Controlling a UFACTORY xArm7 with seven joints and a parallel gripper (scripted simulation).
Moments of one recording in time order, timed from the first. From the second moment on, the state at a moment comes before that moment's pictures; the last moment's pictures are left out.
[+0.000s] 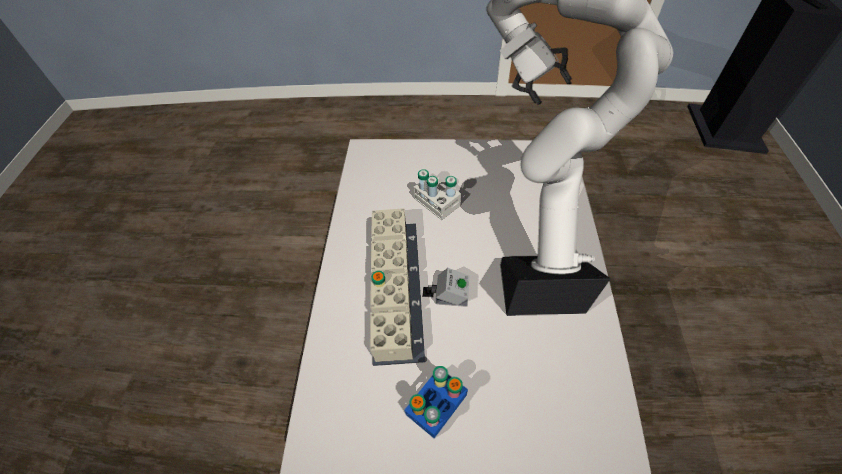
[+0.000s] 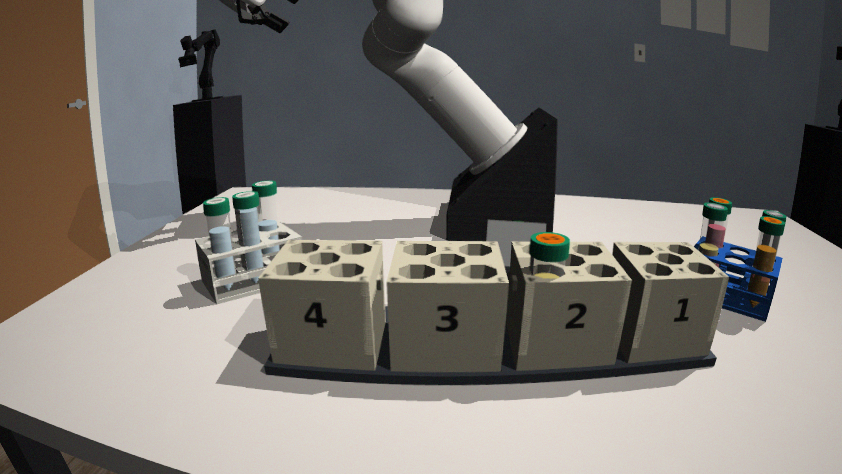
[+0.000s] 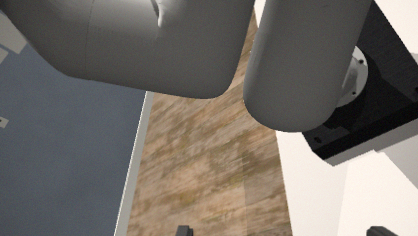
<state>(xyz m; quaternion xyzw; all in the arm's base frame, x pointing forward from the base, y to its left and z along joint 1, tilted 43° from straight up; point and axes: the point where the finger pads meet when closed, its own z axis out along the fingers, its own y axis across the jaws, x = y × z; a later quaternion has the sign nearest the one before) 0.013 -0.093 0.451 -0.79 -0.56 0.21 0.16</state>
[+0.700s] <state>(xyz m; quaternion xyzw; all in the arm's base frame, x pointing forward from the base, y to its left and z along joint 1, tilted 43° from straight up) 0.070 -0.126 0.441 -0.83 -0.47 0.29 0.09</state>
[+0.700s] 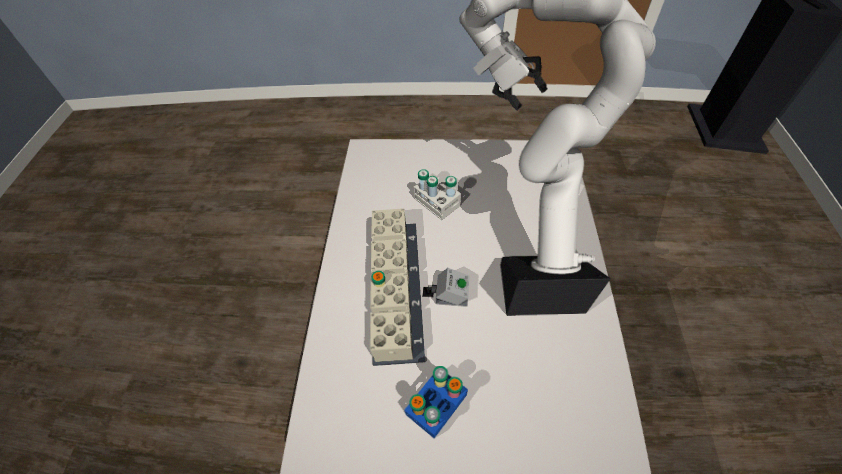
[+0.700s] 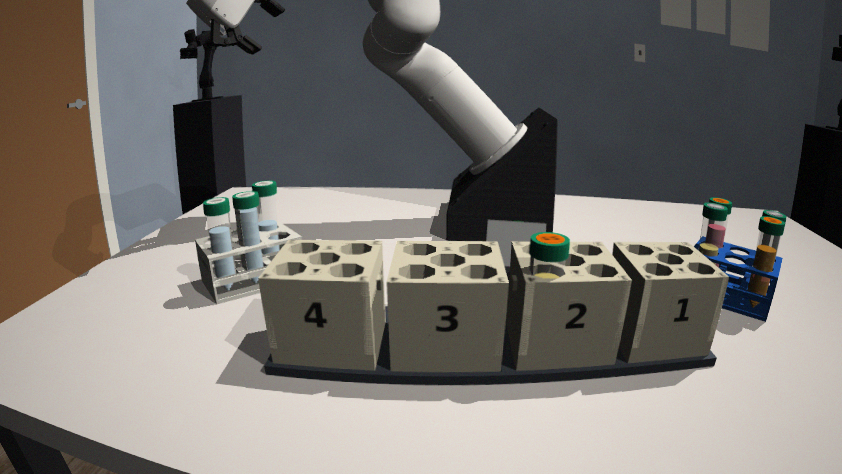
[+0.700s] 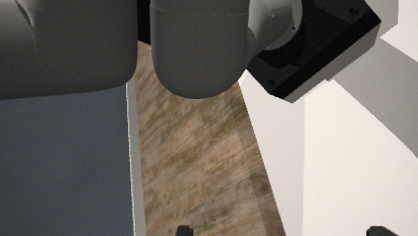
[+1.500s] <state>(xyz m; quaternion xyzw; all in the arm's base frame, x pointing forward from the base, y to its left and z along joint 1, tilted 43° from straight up) 0.141 -0.144 0.421 -0.86 -0.38 0.34 -0.02</state>
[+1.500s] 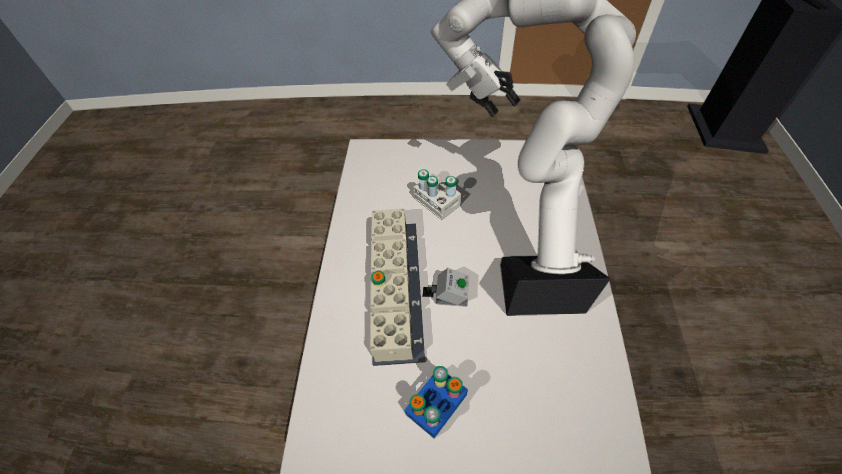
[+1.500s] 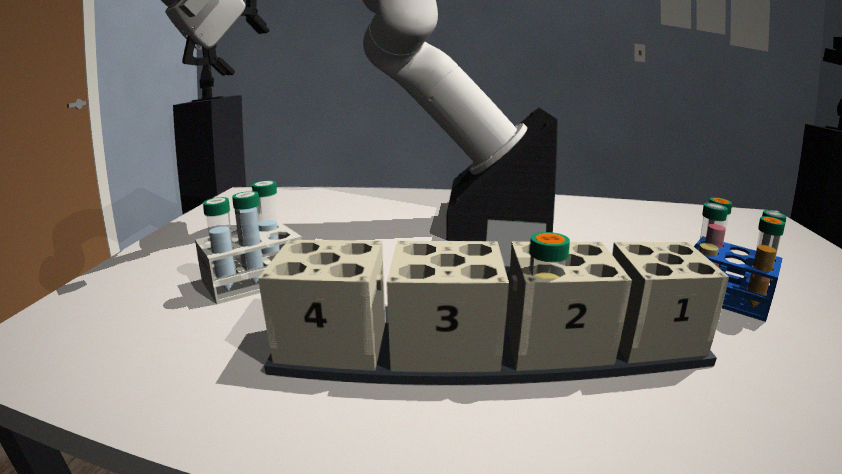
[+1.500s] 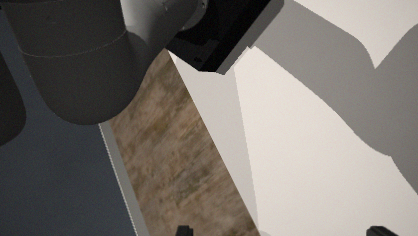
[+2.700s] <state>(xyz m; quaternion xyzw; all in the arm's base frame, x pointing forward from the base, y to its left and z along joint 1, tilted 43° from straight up) 0.251 -0.132 0.372 -0.88 -0.28 0.34 -0.20</state>
